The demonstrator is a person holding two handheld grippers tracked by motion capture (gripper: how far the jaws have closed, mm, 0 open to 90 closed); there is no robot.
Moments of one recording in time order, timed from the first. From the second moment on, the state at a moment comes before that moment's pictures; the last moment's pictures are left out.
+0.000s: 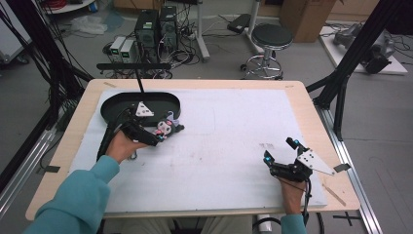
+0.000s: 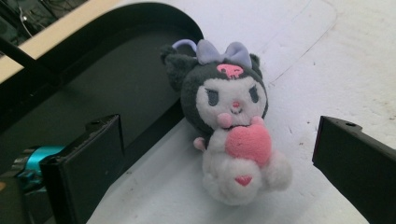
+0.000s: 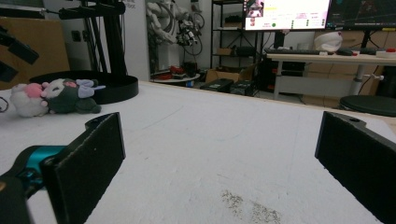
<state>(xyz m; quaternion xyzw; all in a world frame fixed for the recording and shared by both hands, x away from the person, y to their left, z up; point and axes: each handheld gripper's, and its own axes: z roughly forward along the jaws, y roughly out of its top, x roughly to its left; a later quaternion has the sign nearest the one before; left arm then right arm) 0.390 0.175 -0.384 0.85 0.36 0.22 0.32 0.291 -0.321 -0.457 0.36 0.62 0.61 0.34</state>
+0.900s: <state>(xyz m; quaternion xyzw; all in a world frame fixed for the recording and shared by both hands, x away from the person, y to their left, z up) 0.401 0.156 -0.412 0.88 0.38 0.18 0.24 0.291 -0.322 -0.457 0.36 0.62 0.61 0.34</state>
